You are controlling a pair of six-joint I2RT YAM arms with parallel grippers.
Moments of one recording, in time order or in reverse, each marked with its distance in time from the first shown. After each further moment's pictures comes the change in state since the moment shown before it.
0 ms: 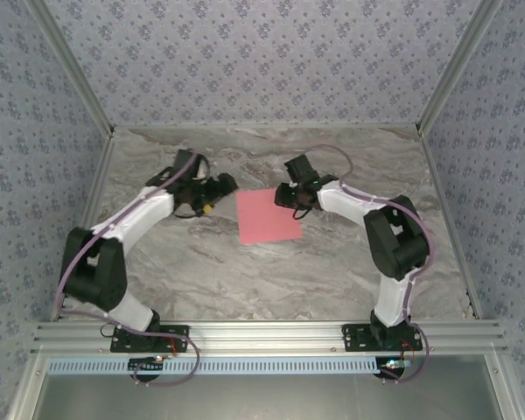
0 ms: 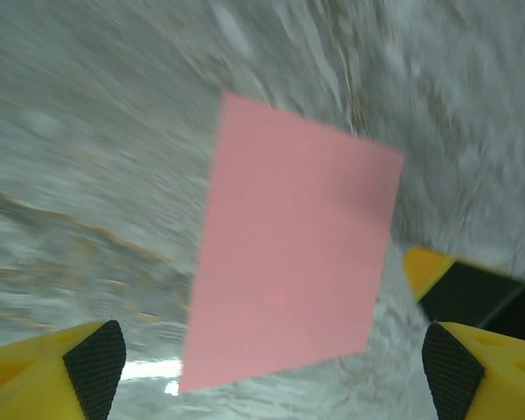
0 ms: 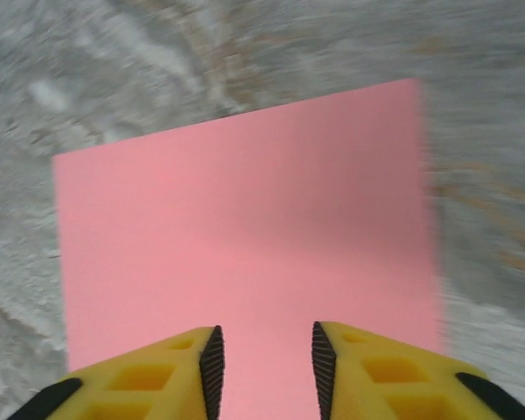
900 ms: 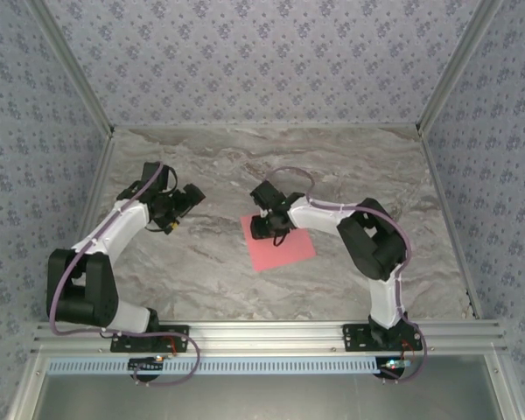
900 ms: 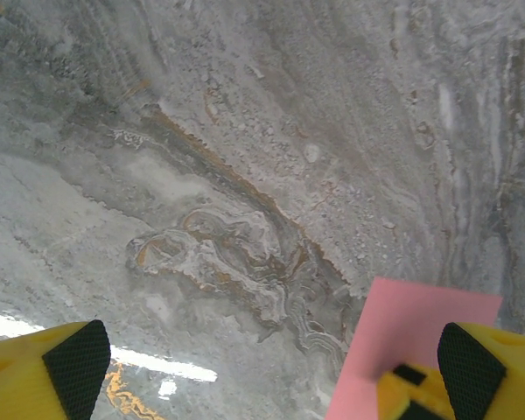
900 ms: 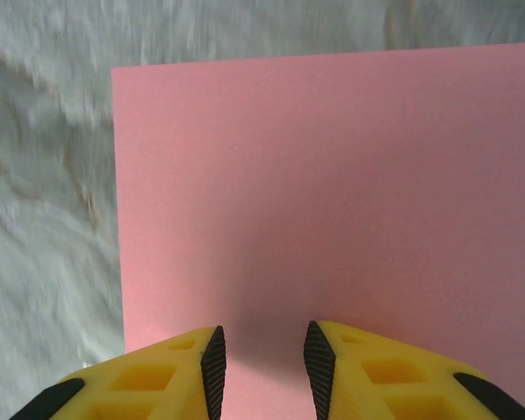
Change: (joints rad) left arm 0.165 -0.087 -0.136 -0.096 -0.069 0.001; right arm 0.212 0.055 -0.031 -0.116 -0.026 -0.092
